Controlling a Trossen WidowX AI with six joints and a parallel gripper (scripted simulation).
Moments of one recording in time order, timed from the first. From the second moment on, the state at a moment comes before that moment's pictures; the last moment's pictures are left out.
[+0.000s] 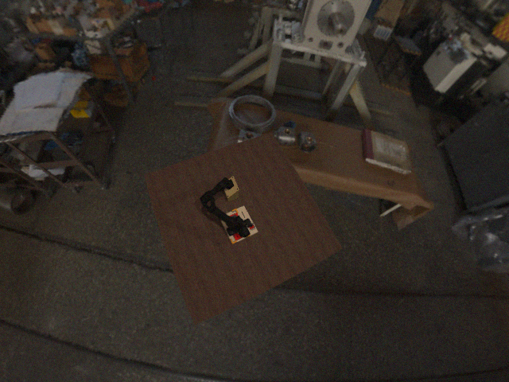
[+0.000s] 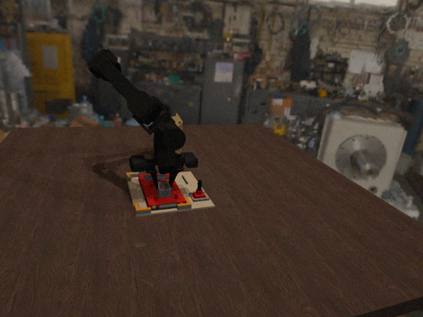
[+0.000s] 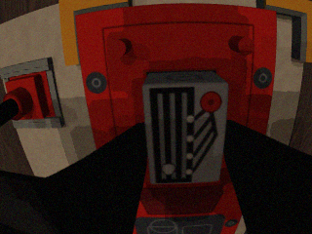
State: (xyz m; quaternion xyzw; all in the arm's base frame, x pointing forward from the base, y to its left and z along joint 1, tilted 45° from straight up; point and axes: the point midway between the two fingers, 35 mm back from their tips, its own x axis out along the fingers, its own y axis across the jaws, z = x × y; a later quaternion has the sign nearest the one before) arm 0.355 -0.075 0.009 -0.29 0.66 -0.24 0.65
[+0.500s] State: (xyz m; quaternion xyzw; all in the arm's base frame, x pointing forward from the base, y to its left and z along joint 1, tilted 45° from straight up) arm 0.355 -0.075 0.009 -0.29 0.66 -0.24 0.65
